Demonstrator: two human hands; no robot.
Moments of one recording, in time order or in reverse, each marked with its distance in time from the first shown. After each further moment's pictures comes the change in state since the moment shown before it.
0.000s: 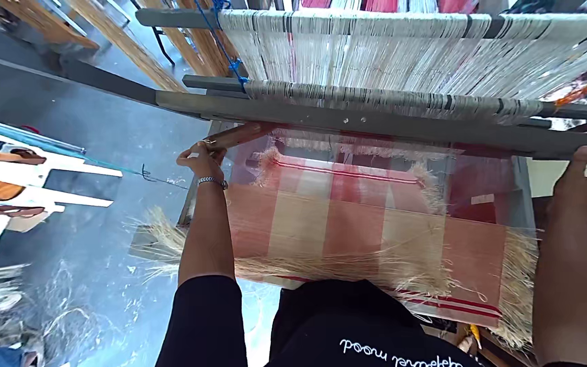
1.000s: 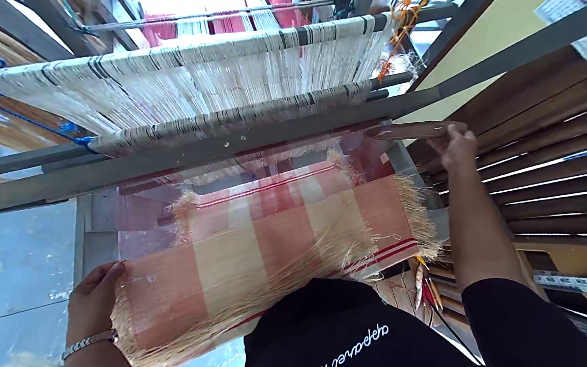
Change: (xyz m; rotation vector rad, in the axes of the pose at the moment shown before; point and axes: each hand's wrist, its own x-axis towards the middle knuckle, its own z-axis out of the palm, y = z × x) left_hand -0.071 0.021 -0.091 0.908 -0.645 0.100; right_hand 0.036 0.081 -0.085 0.616 -0.029 0.186
